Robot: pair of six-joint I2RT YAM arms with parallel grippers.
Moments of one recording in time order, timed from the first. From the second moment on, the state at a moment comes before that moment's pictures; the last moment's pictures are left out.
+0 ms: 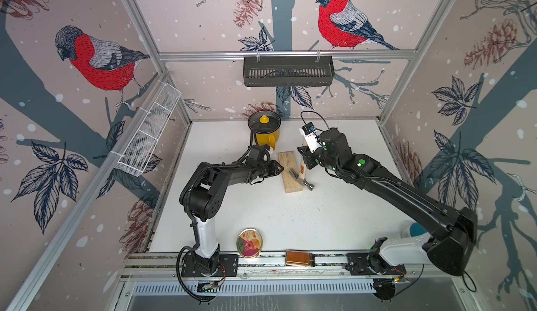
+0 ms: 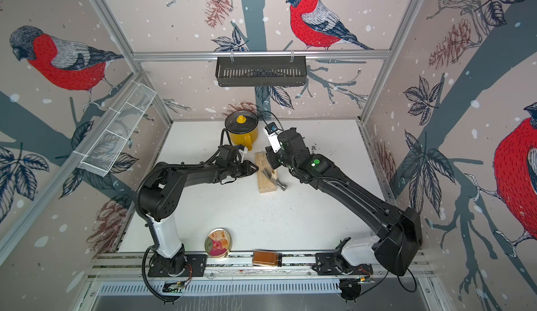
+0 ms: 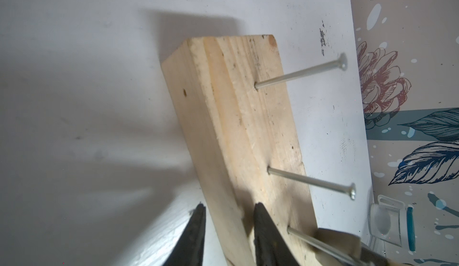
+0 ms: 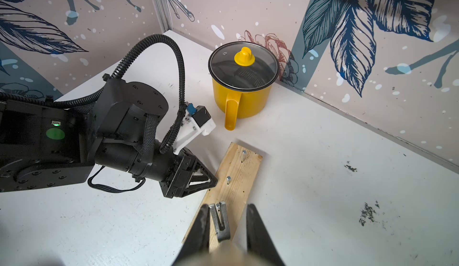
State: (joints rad) left arm -0.44 1.90 0.99 0.13 0.47 -0.59; right arm 0.76 1.34 1.24 -0.38 0.08 0.02
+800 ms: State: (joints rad) left arm -0.45 1.90 0.99 0.14 0.46 -0.57; right arm 0.75 1.23 1.07 -0.22 0.07 0.02
